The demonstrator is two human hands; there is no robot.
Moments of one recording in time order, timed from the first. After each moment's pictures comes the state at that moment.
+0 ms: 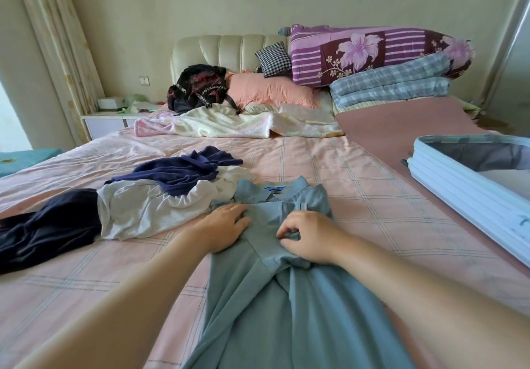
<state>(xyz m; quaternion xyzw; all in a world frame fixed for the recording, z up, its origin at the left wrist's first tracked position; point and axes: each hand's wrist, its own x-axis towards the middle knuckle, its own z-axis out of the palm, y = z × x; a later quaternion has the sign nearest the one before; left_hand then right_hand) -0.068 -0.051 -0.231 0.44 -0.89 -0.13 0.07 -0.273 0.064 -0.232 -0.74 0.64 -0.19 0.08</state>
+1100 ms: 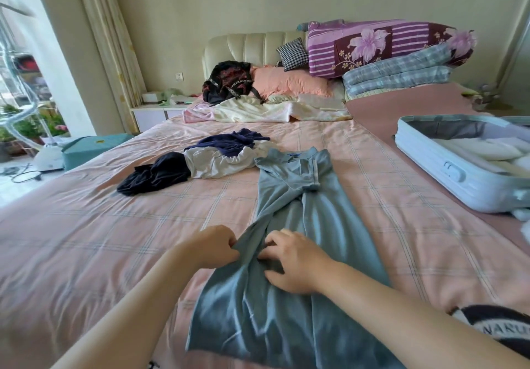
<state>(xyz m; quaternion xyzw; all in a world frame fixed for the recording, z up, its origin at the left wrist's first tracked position) 0.109 0.231 -0.194 0.51 -0.84 -0.16 -0.04 -0.095 0.310 -0.242 -0.82 0.56 -0.12 0.03</state>
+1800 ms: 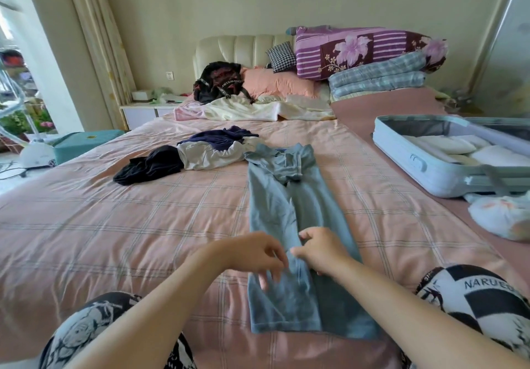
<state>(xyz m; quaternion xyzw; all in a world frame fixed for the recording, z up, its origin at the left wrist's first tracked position) 0.055 0.325 -0.191 0.33 -0.85 -0.41 -0.06 -0.126 0.383 -0.239 -0.50 0.76 -0.32 0.25</state>
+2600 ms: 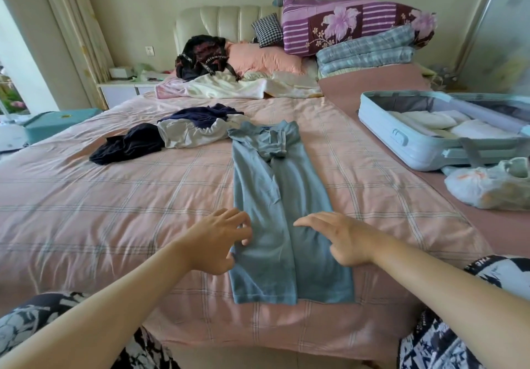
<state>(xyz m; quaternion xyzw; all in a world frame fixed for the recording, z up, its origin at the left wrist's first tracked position) 0.095 0.309 -0.247 0.14 -0.98 0.07 0.08 -0.221 0.431 -0.257 -0.81 0.58 -0.09 0.06</state>
